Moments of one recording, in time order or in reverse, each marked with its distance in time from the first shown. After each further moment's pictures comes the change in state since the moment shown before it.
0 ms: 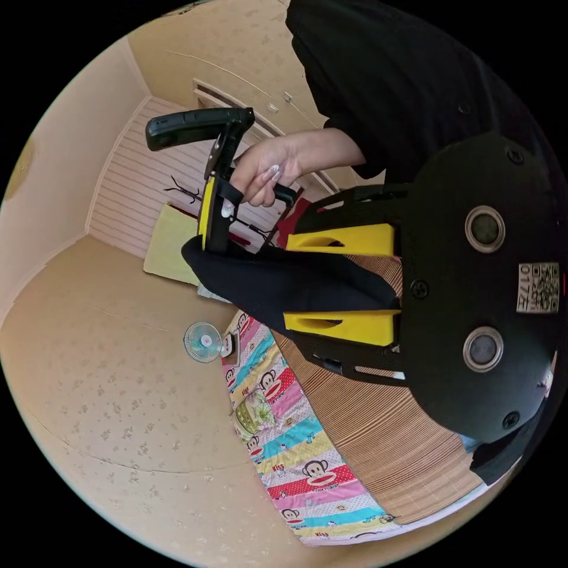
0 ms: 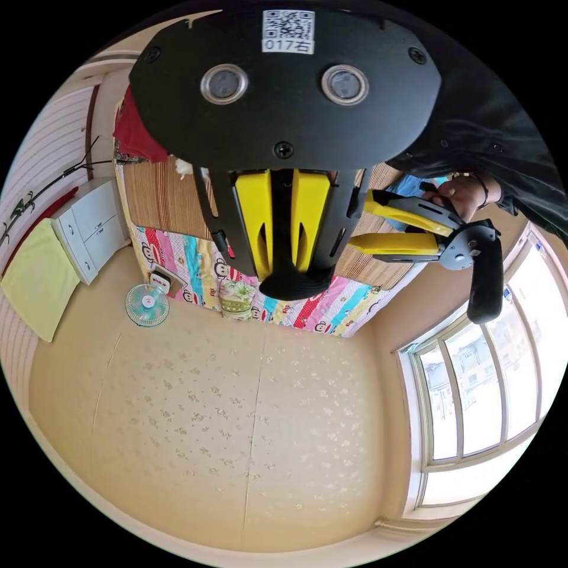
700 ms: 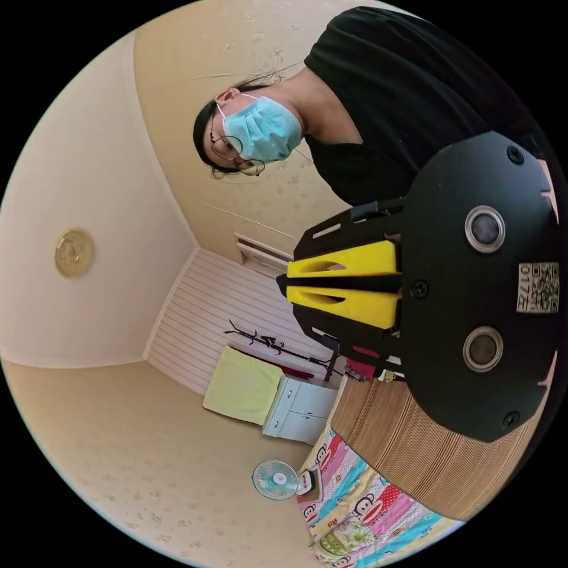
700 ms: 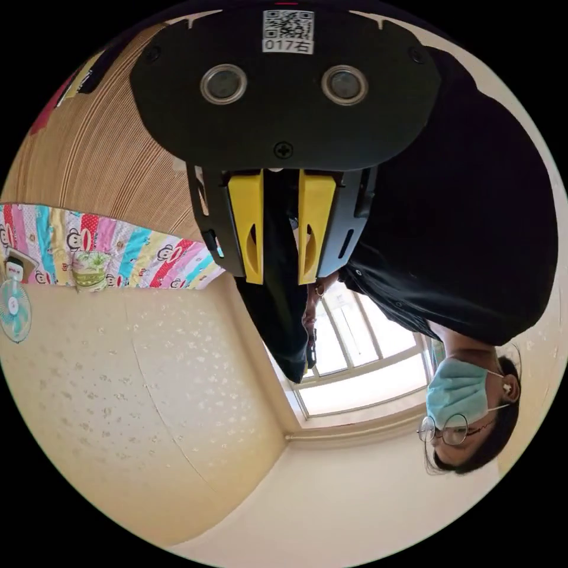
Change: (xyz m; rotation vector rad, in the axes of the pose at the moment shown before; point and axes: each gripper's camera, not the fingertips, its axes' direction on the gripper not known) left arm 0.013 -0.032 -0.080 0.369 0.747 0.262; right arm 0.252 0.197 -0.111 0.334 -0.971 0.010
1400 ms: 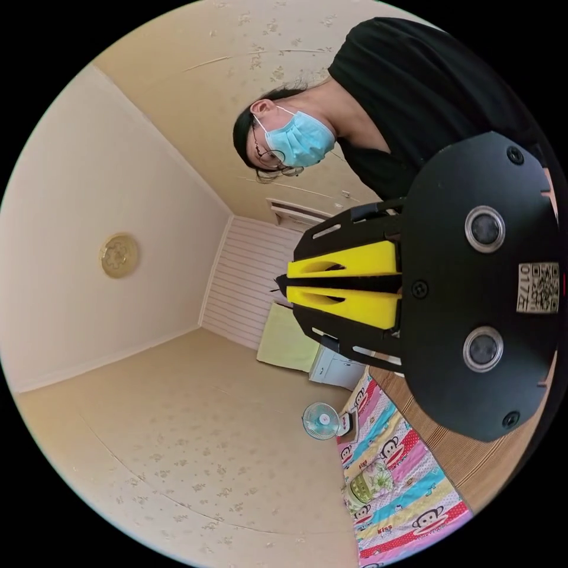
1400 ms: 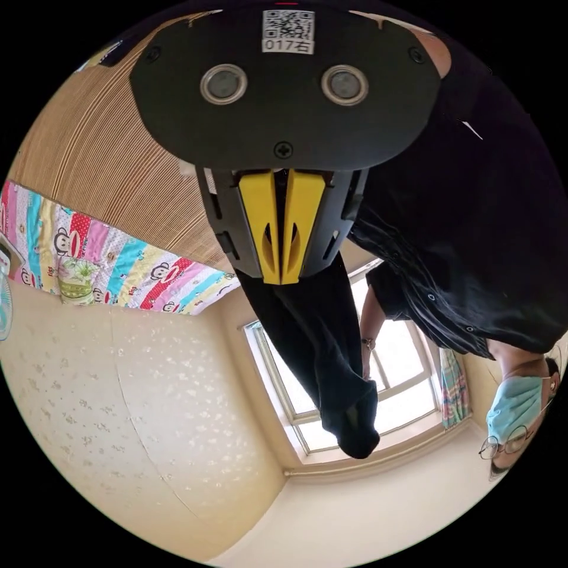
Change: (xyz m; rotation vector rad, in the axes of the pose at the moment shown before) left arm 0.111 -0.041 -0.121 0.171 -0.267 0.059; right arm 0.084 -0.101 -0.032 -0.162 0.065 -0.067
